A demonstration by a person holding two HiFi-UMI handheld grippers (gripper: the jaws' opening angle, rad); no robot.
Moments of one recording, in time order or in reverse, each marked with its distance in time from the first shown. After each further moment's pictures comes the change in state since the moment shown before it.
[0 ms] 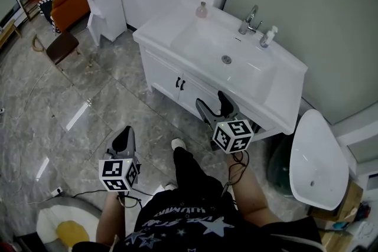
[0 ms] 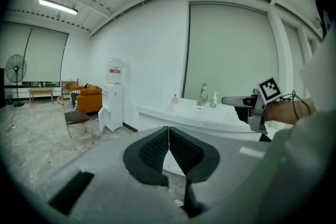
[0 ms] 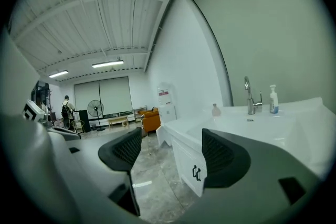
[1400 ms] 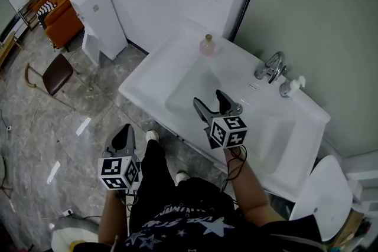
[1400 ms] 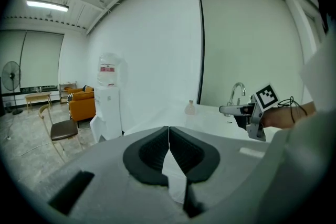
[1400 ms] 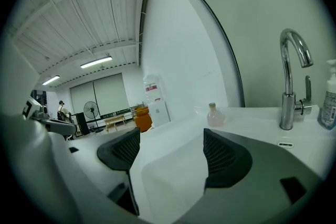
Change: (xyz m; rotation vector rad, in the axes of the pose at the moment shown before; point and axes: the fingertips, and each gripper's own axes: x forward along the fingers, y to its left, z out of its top) left arm 0.322 0.061 0.130 0.021 0.038 0.057; right arm 0.303 -0.194 0.057 0.067 0.083 0.030
